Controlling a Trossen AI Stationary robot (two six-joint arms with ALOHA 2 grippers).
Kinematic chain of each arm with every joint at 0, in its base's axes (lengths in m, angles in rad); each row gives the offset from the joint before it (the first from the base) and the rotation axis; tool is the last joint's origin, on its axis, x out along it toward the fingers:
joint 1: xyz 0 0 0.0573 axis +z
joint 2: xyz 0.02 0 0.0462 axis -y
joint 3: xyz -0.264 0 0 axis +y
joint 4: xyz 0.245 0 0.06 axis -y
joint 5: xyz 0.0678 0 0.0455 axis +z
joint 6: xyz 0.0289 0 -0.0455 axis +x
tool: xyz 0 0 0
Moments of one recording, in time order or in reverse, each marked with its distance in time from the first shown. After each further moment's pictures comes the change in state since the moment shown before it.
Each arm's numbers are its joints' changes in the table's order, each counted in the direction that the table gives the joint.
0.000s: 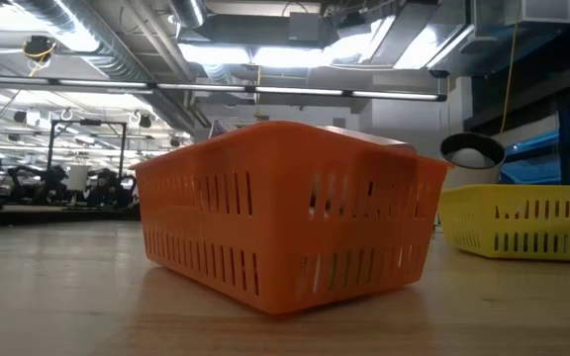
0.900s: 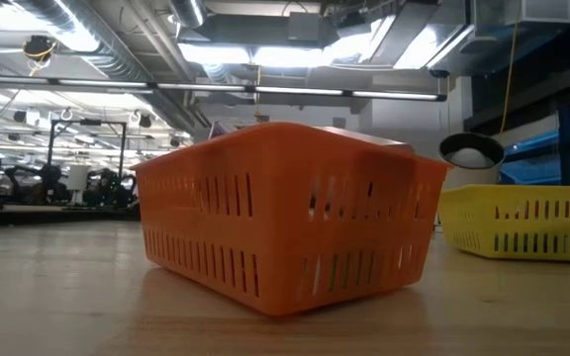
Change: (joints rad) left arm 0.001 0.724 0.745 -0.053 0.150 -0.141; right arm -0.114 1.062 1.155 0.159 -0.109 -0.221
